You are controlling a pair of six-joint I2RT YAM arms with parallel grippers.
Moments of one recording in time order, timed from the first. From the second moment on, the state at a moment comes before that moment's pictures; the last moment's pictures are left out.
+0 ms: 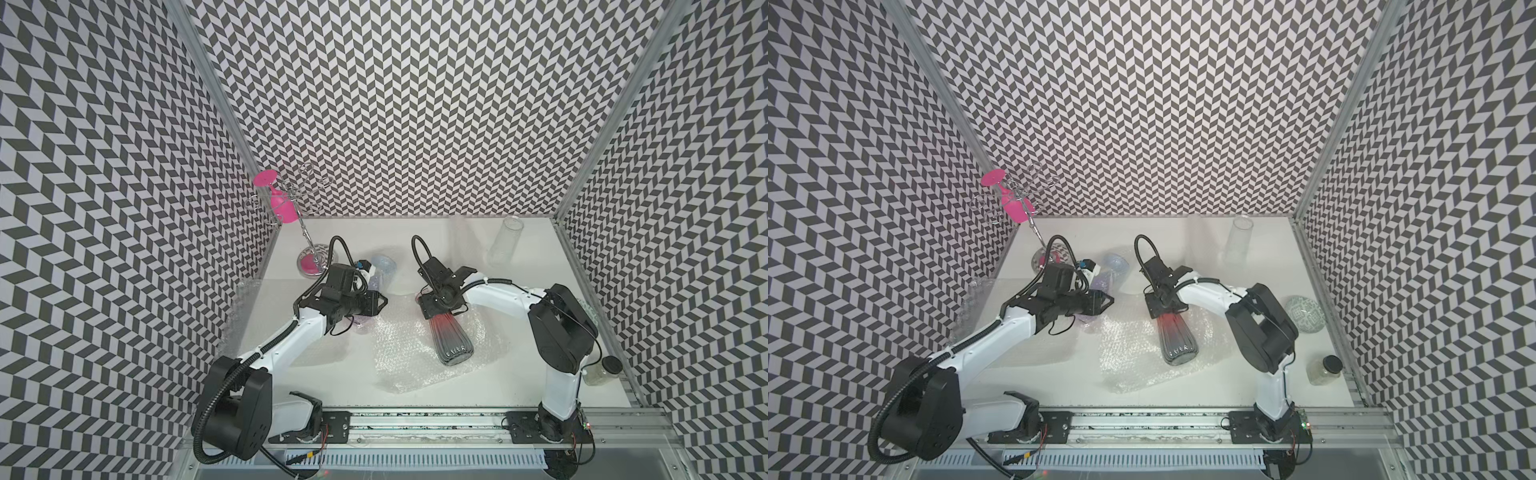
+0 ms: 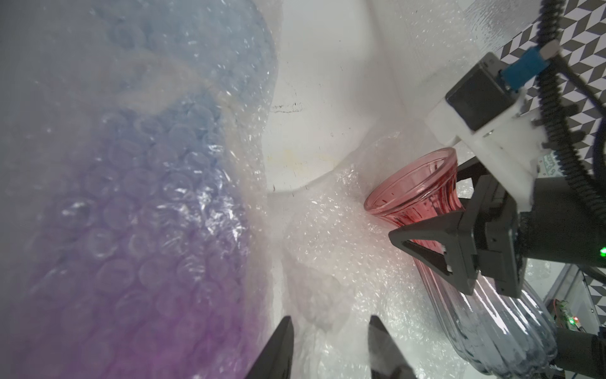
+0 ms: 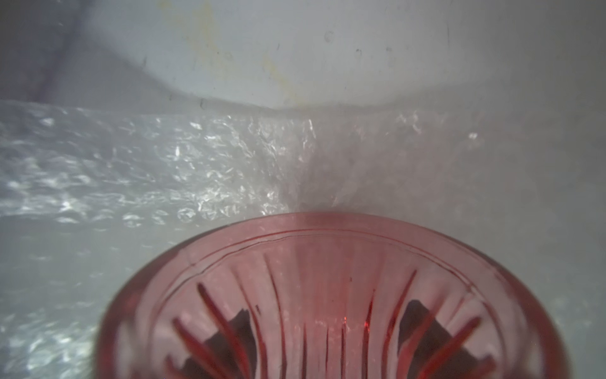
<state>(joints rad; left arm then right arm) -0.33 1.28 0.75 -0.28 0.42 -0.26 0.73 1.88 1.32 -0.68 0.06 0.35</state>
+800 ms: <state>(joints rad) -0.33 1.28 0.73 -0.28 0.43 -0.27 0.74 1.25 0.84 -0.25 0.02 0.23</state>
